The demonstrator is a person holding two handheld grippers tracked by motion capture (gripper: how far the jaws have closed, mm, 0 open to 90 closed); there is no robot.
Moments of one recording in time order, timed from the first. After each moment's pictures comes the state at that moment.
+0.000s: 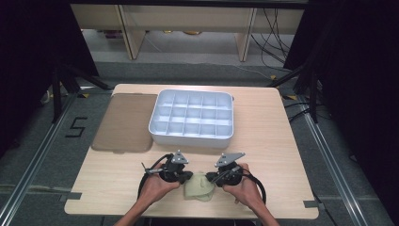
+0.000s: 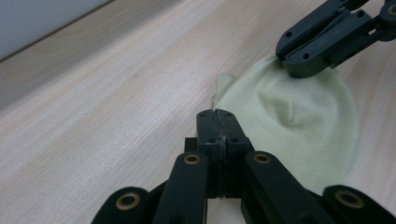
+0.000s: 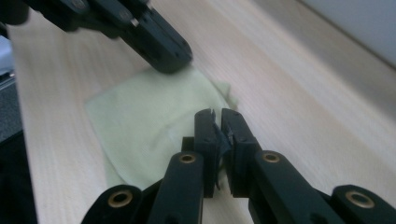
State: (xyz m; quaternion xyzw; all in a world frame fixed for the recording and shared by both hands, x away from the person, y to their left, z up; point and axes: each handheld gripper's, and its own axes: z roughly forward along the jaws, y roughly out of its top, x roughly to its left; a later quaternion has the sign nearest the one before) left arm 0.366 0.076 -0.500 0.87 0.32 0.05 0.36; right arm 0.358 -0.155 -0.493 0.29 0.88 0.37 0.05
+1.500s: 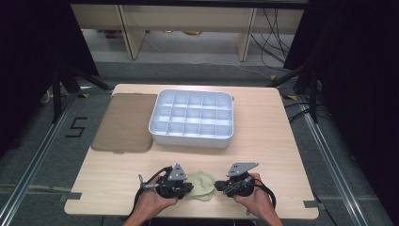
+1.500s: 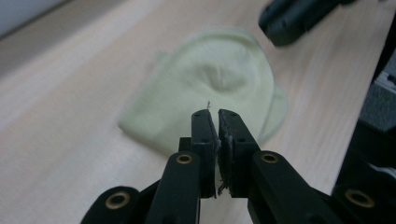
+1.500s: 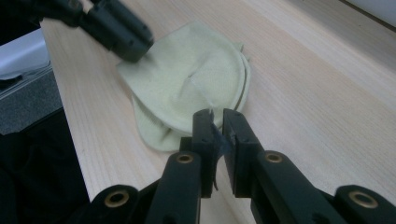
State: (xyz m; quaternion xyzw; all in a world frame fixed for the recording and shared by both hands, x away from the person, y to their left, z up) left arm 0.315 0.077 -0.496 0.88 0.28 0.06 0.38; right arm 0.328 -0.184 -0.492 0.29 0.88 0.38 0.04
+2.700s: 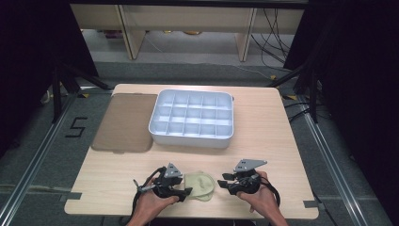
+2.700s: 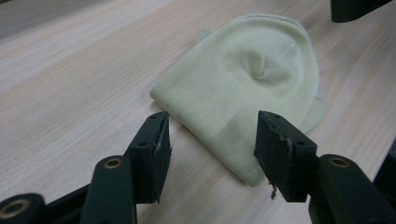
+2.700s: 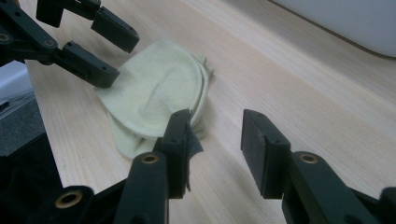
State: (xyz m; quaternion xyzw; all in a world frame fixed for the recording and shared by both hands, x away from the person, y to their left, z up) left arm 0.322 0.085 -0.503 0.85 0.37 0.07 0.37; right arm 0.334 -0.199 -0.488 0.33 0.85 0.40 0.05
